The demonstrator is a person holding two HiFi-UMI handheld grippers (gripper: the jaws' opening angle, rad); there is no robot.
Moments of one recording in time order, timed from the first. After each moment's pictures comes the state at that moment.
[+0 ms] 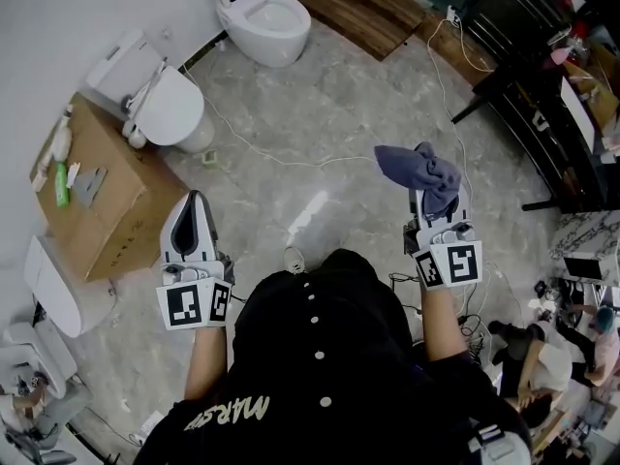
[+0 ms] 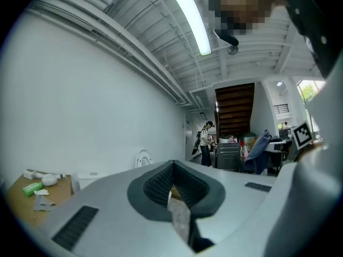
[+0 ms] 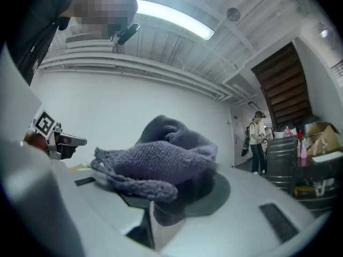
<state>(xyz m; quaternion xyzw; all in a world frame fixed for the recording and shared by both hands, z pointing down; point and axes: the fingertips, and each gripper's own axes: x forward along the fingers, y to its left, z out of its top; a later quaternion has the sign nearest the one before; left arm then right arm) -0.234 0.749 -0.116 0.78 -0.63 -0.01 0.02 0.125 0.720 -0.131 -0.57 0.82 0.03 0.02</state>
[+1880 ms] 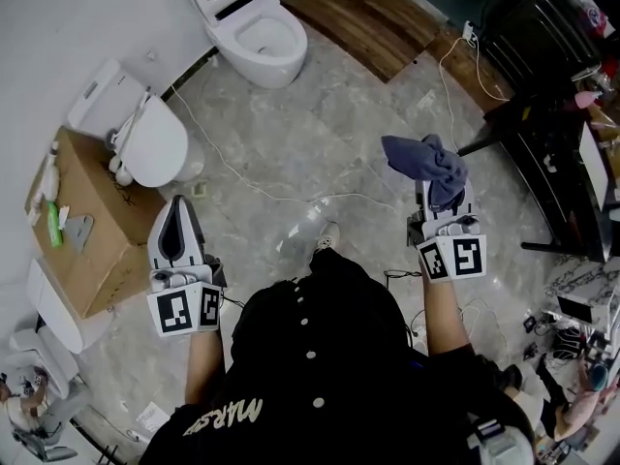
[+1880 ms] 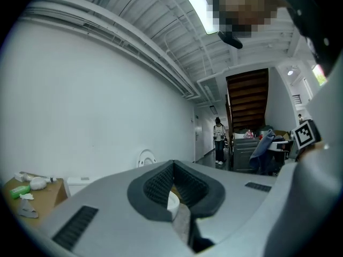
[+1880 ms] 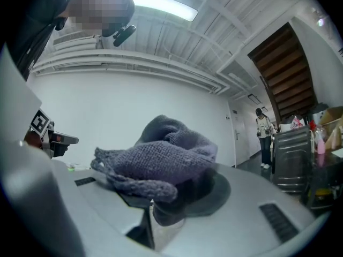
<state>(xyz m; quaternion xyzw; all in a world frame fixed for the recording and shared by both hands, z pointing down) -0.166 0.503 -0.112 0.74 -0.67 0.01 0.03 0.226 0.437 -0.114 -0.57 0.82 0.01 0.03</state>
